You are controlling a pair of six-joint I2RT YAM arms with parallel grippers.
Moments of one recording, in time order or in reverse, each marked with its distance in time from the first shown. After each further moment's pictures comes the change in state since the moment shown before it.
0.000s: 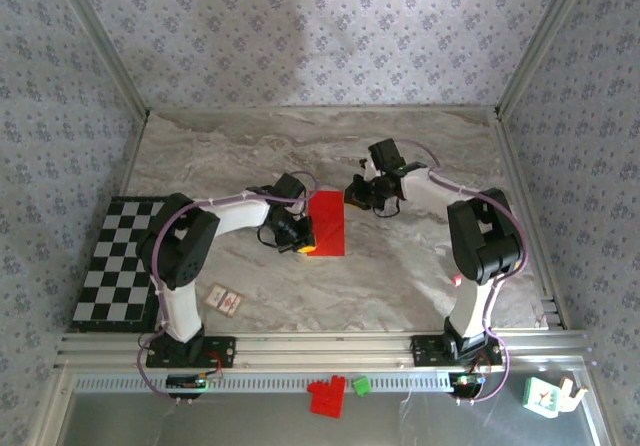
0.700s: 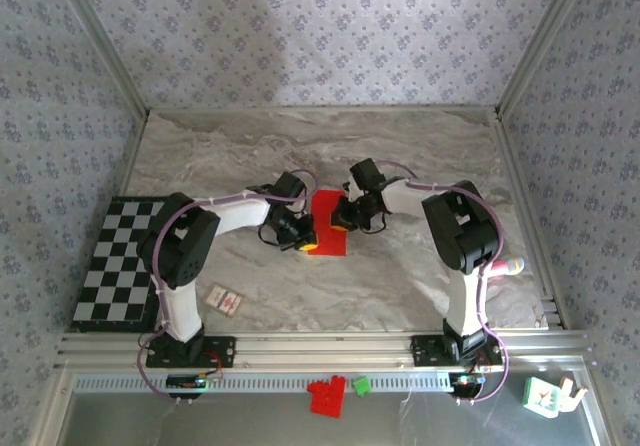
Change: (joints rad) left arm 0.001 -0.002 0.005 0.056 0.024 -0.001; right arm 0.079 0.134 -0.052 0.063 -0.046 0.040
